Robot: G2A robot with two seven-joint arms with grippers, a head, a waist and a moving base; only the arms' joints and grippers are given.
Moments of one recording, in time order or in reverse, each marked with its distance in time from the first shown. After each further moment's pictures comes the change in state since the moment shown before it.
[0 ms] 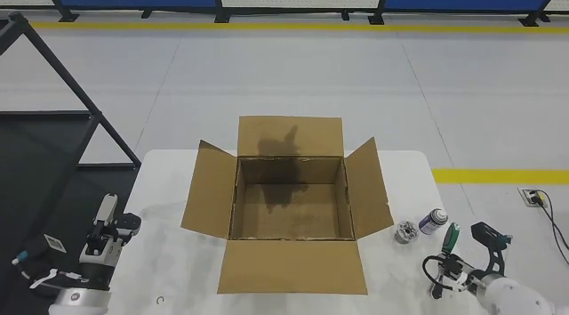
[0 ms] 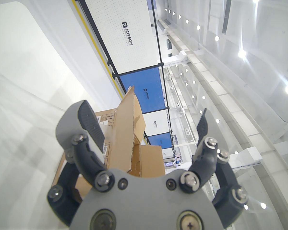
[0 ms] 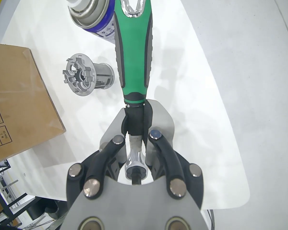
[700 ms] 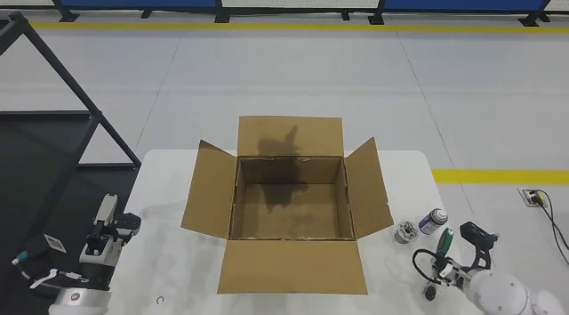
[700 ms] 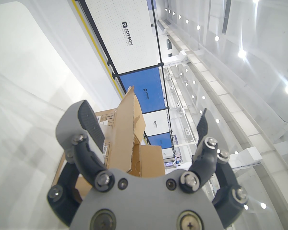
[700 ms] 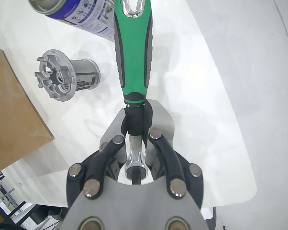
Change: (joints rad) left arm 0.000 0.000 0.000 0.000 0.000 0.000 0.000; right arm 0.081 0.008 -0.090 0.083 -0.088 0.140 0.061
